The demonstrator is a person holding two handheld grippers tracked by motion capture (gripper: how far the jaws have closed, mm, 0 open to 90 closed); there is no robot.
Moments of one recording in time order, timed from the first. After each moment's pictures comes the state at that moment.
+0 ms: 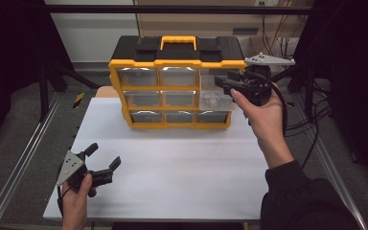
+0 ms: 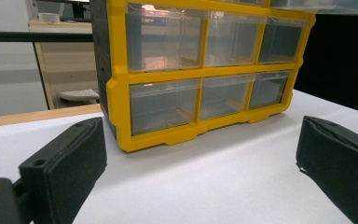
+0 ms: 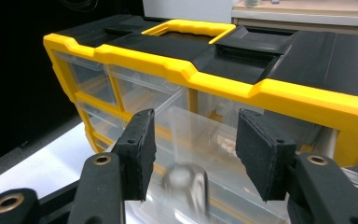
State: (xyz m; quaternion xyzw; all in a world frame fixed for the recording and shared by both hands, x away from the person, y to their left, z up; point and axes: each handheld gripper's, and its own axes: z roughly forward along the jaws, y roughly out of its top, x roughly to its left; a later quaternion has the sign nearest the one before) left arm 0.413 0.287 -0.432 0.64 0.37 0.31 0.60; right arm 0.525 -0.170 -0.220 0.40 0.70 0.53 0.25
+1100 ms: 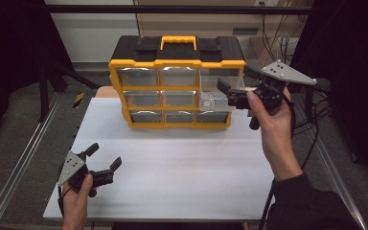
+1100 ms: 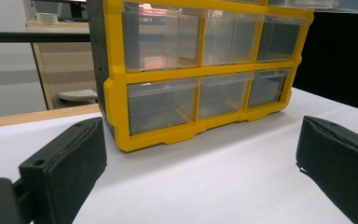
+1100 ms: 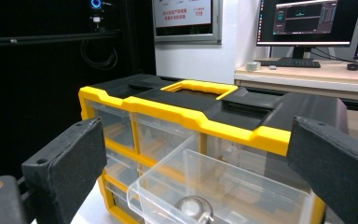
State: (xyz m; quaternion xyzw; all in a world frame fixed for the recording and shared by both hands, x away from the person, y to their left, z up) left arm 0.413 0.286 -0.432 0.64 0.37 0.31 0.59; right arm 0.491 -0.186 -0.222 0.34 0.64 0.62 0.30
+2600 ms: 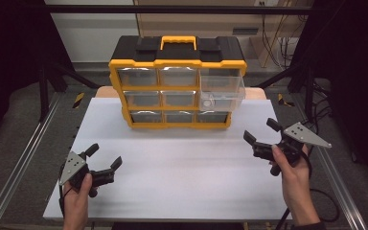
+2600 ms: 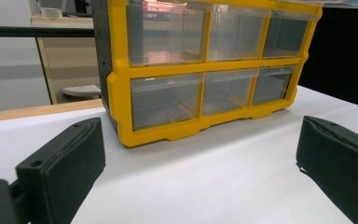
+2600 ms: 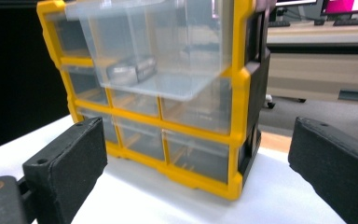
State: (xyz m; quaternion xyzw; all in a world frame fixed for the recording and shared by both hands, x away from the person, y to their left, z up) left arm 0.415 0.285 -0.434 0.64 0.38 0.31 0.59; right arm 0.441 -0.259 -0.354 0.40 0.64 0.59 0.30
